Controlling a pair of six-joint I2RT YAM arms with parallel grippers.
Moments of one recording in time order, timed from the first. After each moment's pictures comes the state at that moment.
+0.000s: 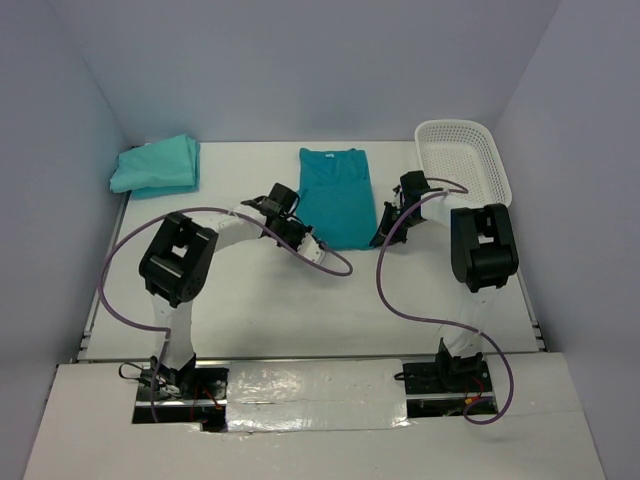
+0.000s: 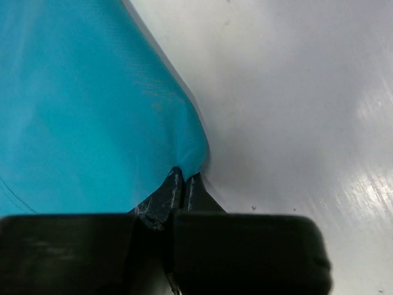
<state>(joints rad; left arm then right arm) -0.50 1.98 1.28 -0.38 0.53 1.63 0.13 1.95 1.22 -0.49 -0.44 0.47</state>
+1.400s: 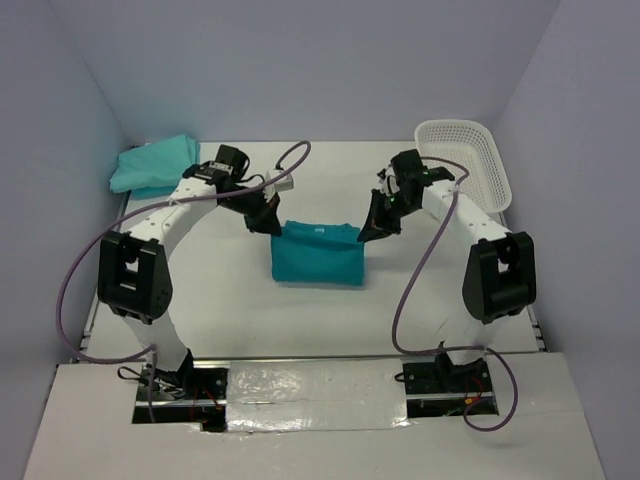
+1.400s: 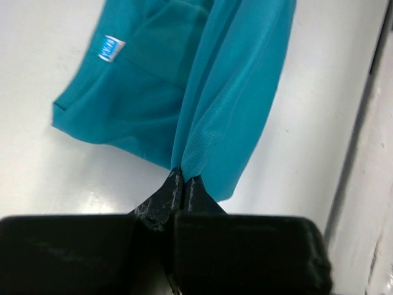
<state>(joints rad) -0.27 1.75 1.46 -0.86 0.81 0.67 0.25 1.68 1.35 -0.88 -0.53 0.44</state>
